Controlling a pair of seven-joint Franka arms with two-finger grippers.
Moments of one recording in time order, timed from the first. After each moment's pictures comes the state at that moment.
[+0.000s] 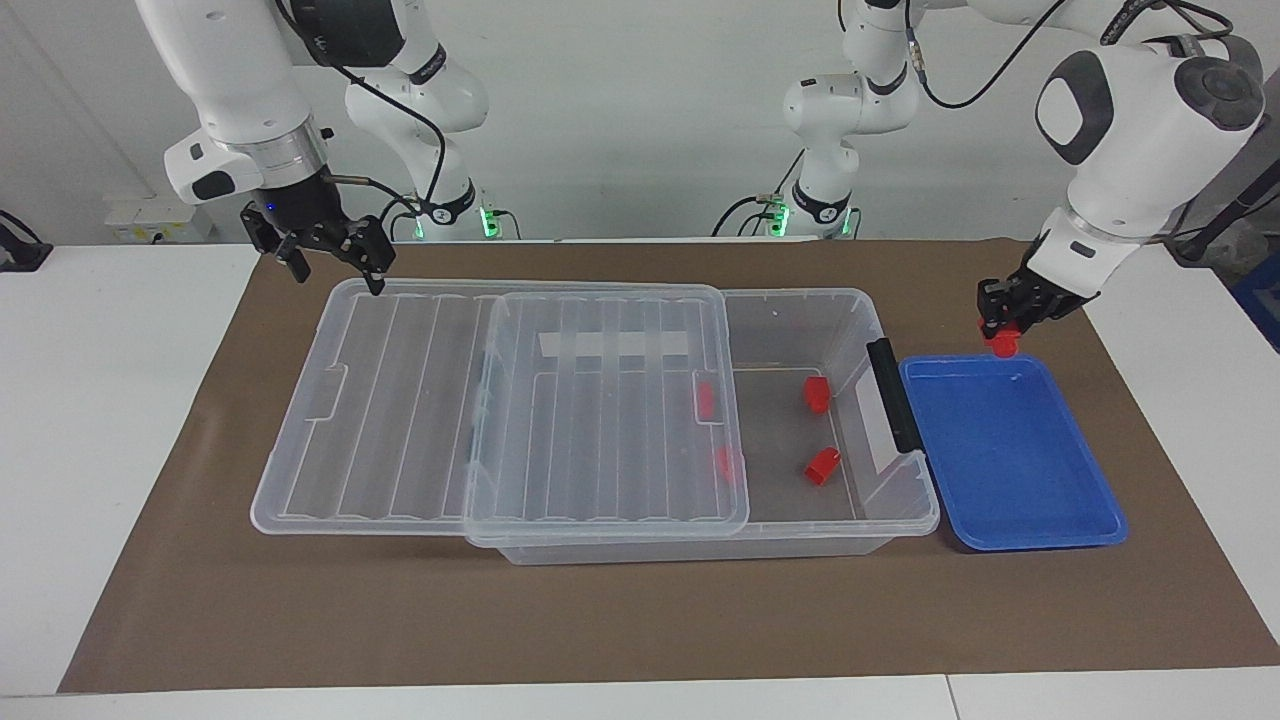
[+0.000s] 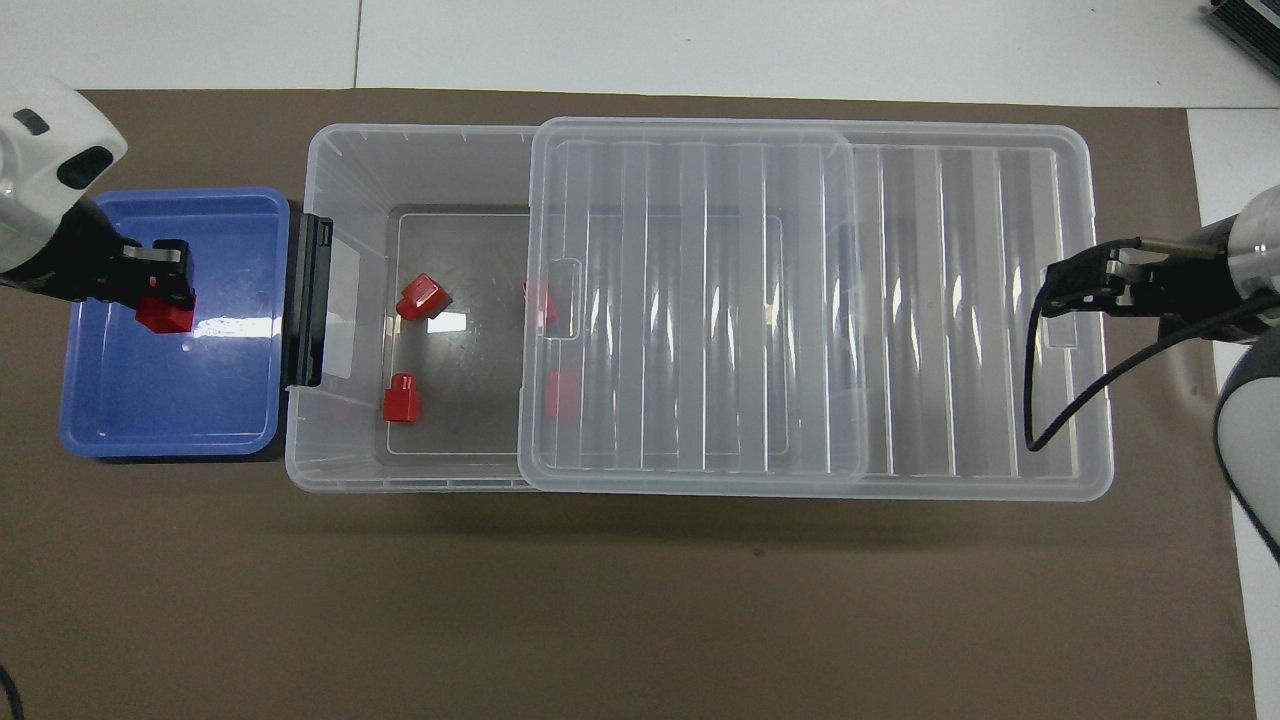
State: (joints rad) left arm 0.01 0.14 0.00 -1.55 0.02 1.66 0.07; right arm 0.06 -0.01 0.02 -1.59 -0.03 1.62 0.31
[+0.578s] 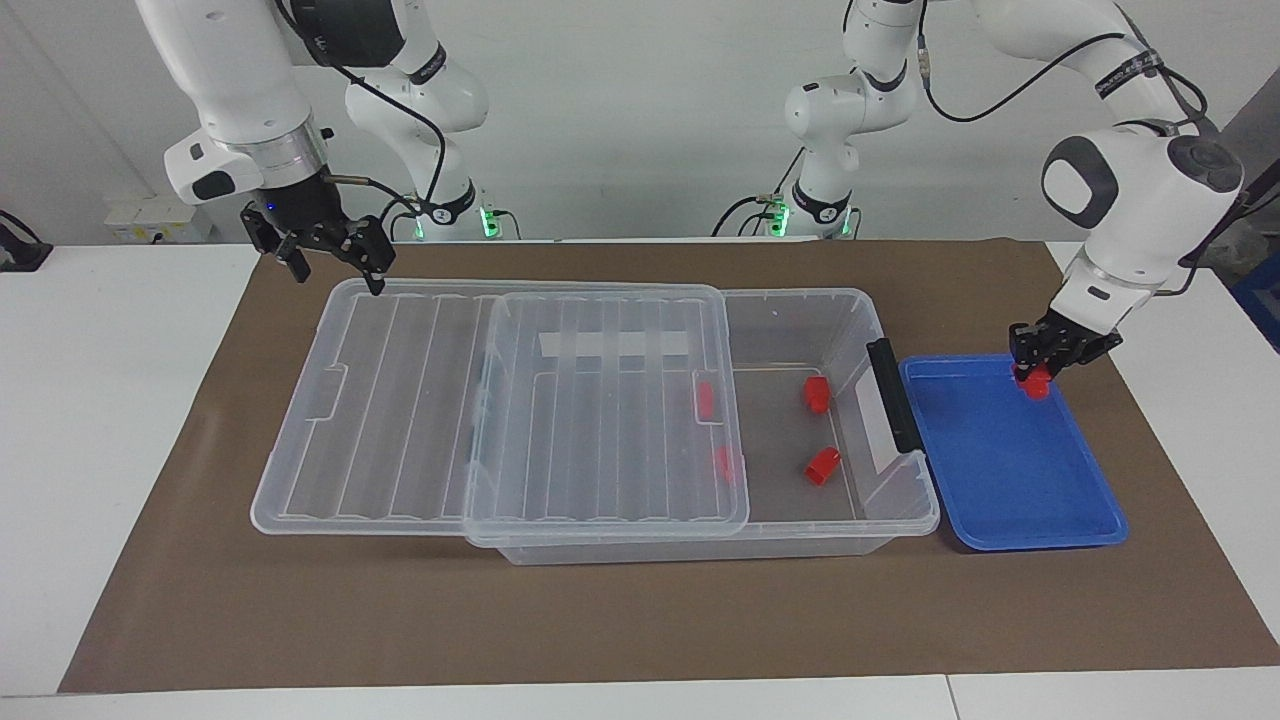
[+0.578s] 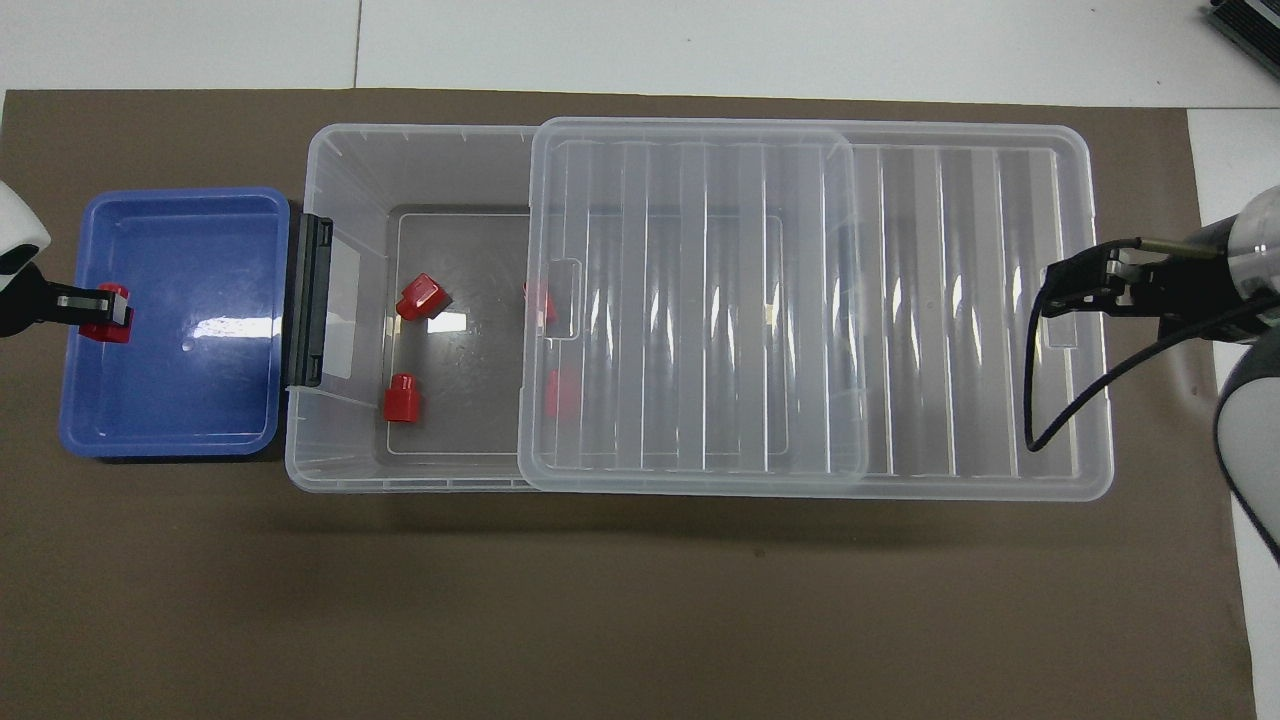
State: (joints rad) left arm 0.15 0.11 0.00 -1.92 0.02 2.14 0.26; right arm 0.06 -0.01 0.02 -1.59 -0.03 1.62 0.31
